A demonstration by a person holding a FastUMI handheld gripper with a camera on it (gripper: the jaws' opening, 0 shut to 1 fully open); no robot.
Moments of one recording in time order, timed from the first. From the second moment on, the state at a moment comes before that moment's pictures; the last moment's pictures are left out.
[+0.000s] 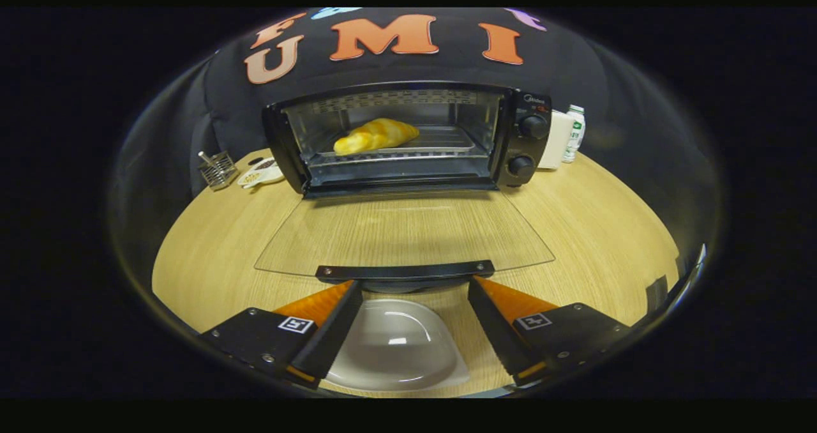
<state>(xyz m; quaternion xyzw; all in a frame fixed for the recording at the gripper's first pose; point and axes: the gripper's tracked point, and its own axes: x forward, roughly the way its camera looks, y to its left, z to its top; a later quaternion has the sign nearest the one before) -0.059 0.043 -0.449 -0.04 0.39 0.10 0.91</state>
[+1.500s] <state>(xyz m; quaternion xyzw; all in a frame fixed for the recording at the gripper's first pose) 0.061 0.069 -0.307 0.05 0.28 0.12 0.95</state>
